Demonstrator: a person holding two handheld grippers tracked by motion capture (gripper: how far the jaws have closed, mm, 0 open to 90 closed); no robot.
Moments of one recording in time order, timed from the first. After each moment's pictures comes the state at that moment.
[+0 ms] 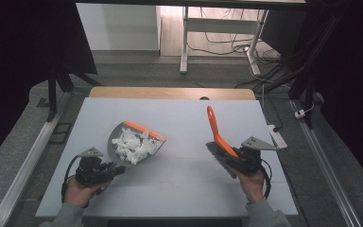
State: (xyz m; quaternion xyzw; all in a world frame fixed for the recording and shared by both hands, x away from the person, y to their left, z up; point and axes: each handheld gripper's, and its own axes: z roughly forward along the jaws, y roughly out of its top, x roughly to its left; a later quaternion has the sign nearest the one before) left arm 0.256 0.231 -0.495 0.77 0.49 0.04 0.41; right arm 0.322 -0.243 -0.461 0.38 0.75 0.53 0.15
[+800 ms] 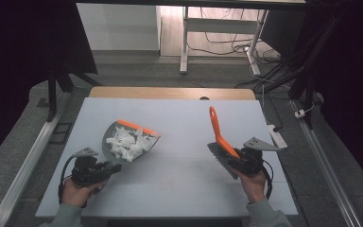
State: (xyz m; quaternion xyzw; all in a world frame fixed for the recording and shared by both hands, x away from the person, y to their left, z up) left arm 0.253 0.243 -0.496 0.74 0.52 0.05 0.42; right arm 0.322 -0.249 -0.463 0.39 0.74 0.53 0.14
